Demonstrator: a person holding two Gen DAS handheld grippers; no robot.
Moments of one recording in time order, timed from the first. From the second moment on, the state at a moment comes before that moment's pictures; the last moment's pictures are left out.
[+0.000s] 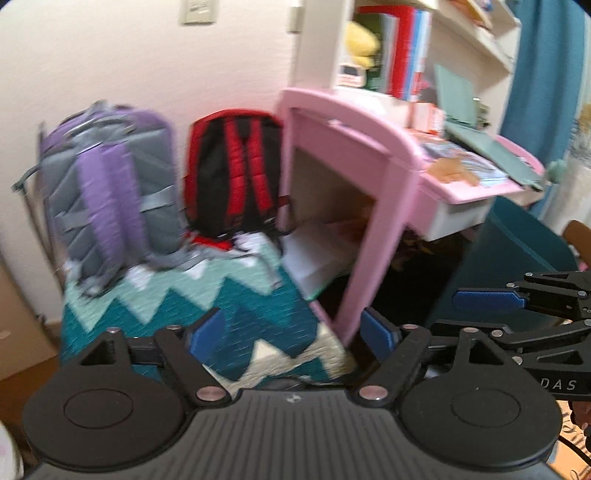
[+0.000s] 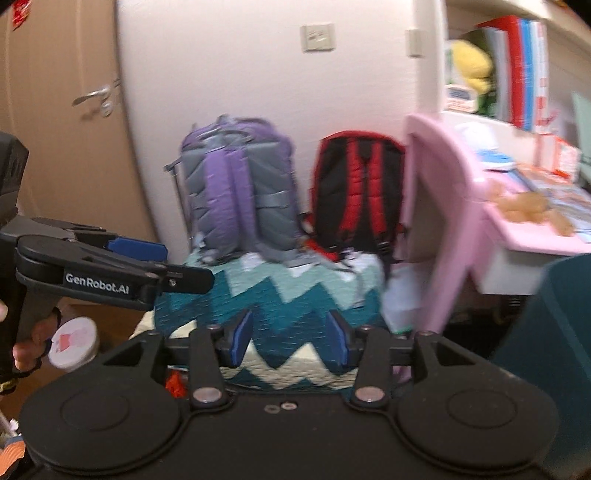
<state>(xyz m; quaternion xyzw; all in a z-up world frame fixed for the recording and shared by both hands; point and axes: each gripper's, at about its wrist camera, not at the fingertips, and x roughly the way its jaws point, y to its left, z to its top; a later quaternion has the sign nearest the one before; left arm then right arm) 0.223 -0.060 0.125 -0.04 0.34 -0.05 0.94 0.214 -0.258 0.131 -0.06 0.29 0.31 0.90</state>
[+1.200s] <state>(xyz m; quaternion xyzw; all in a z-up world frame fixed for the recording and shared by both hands) 0.267 0.258 -0.289 -0.11 0.55 0.14 0.81 0.316 0.023 -0.276 -0.16 0.49 0.40 0.76</state>
